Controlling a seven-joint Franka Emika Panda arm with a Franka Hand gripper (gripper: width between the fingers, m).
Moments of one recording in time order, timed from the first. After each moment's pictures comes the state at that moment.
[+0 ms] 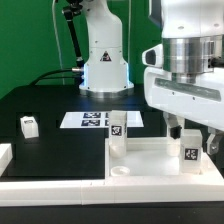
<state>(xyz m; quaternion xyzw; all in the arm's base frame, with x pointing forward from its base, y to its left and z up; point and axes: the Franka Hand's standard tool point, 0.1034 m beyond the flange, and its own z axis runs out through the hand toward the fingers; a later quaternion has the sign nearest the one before) 0.628 0.119 0.074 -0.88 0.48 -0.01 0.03</state>
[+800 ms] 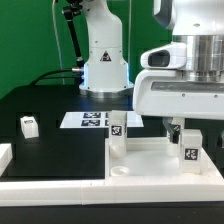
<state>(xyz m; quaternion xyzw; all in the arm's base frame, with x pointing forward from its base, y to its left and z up) 0.631 0.129 0.075 -0.99 0.17 -0.04 0.01</state>
